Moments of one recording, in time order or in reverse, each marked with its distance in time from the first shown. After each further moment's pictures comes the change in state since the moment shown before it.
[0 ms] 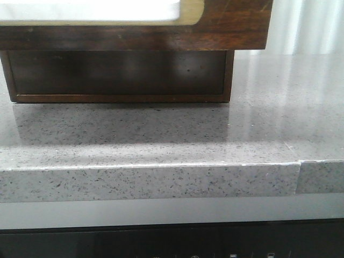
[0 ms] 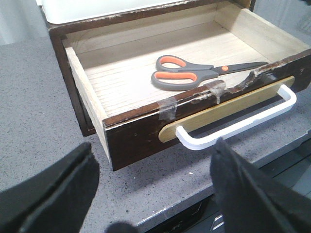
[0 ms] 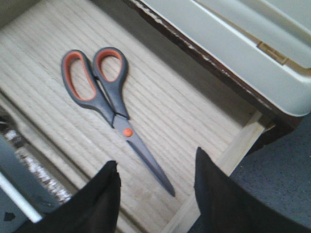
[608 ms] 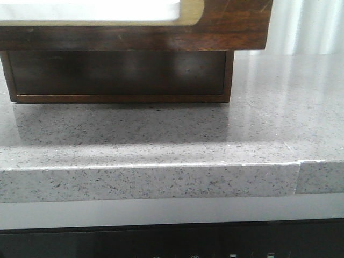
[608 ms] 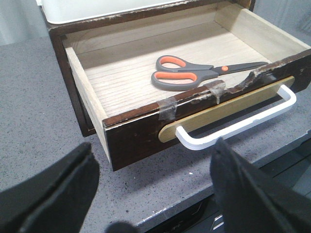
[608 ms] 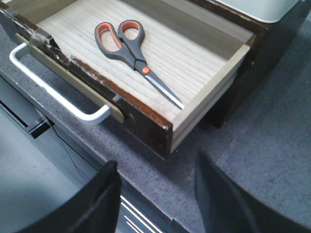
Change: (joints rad) left arm 0.000 0.000 0.000 0.000 0.000 0.000; right arm 0.000 -0.577 0.546 0.026 -0.152 0.036
